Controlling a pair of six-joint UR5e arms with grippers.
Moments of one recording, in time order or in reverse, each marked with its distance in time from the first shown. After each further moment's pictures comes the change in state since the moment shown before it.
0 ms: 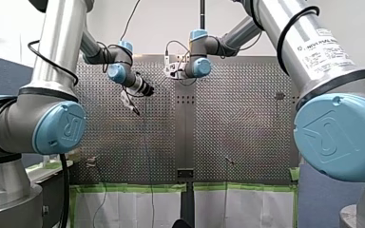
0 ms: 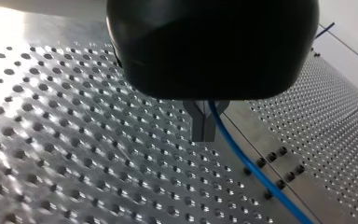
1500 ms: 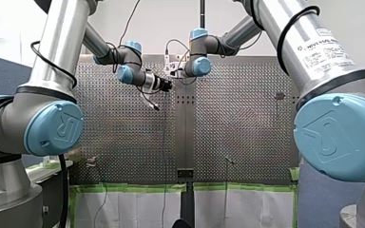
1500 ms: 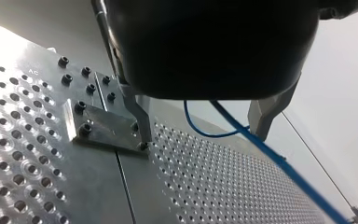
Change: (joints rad) left arm -0.082 -0.048 0.059 0.085 0.280 -0.282; right arm 0.000 -0.002 -0.007 0.000 0.001 0.000
